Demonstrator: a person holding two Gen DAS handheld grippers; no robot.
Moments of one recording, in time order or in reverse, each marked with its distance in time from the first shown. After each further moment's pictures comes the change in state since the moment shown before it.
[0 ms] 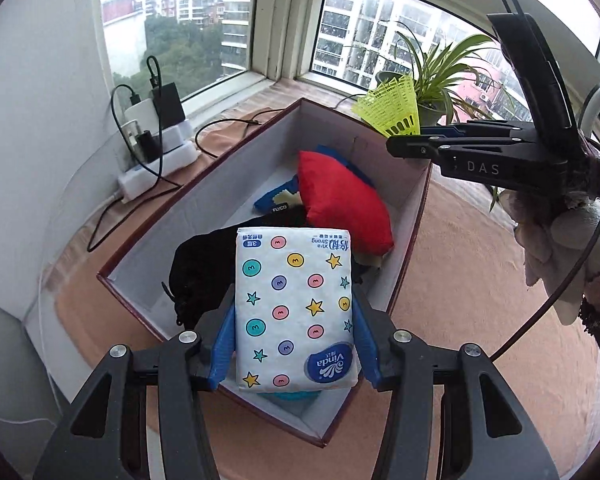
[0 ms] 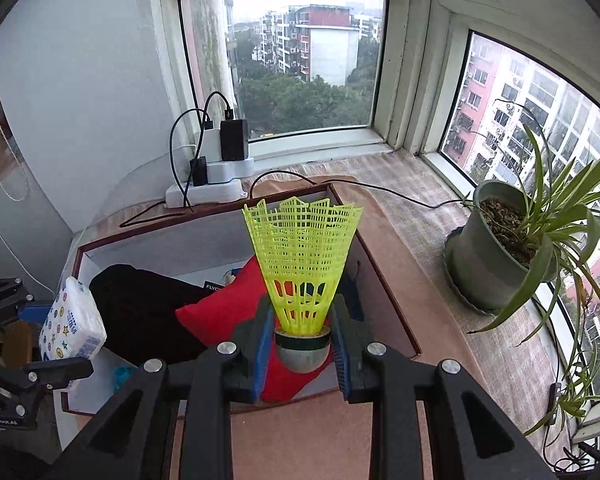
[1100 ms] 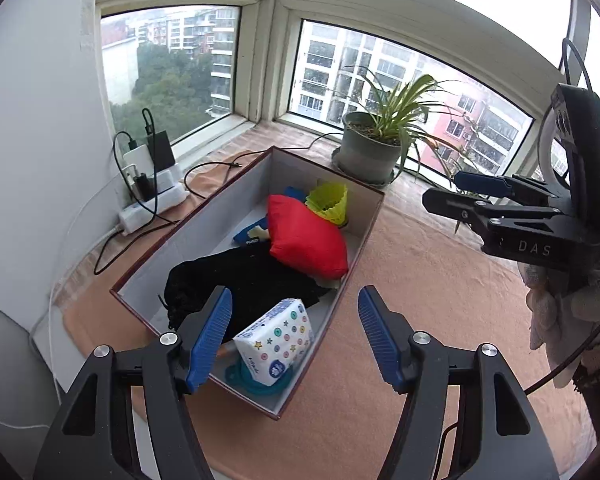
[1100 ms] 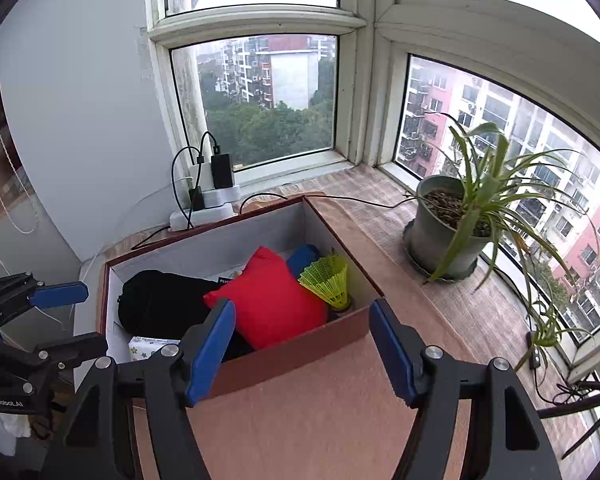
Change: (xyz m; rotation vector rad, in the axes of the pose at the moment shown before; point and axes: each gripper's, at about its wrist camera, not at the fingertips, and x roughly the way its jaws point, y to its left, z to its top) left arm -0.063 -0.026 -0.005 0.037 -0.133 -0.045; right arm -0.110 0.010 -0.052 0.141 -0.135 -0.105
